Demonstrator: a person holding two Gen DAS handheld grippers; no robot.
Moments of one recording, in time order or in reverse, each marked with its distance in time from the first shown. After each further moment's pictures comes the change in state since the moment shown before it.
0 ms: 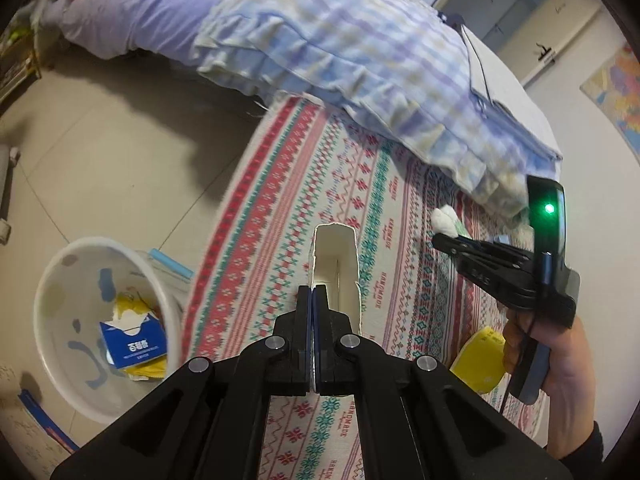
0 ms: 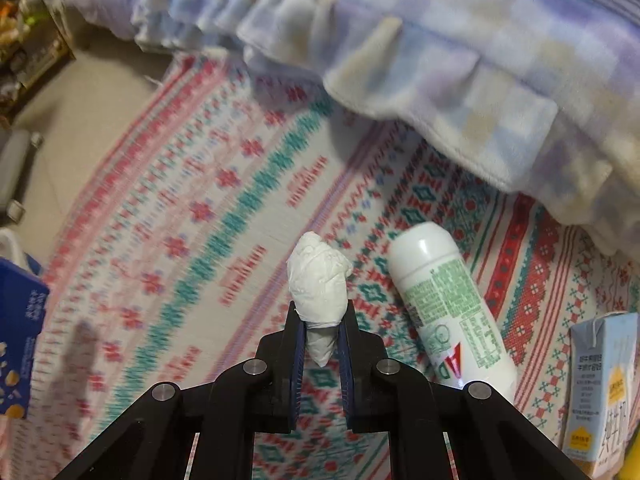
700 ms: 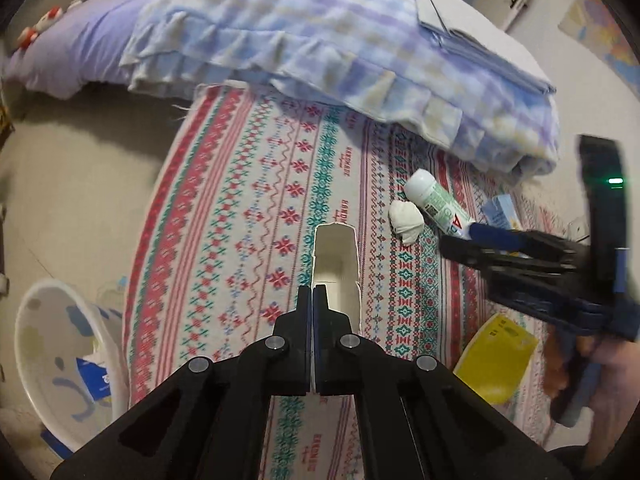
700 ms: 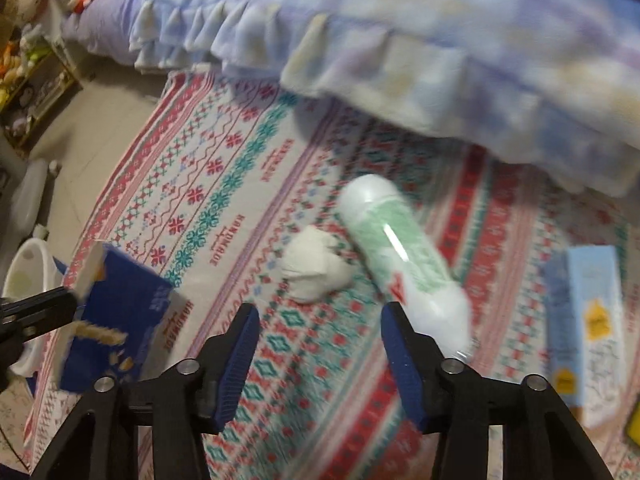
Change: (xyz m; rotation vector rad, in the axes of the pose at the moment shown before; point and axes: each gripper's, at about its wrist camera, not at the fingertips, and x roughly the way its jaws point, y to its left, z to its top) left arm 0.054 -0.074 -0.002 0.179 0.040 0.045; right arm -0.018 -0.032 -0.020 0.080 0.003 0.060
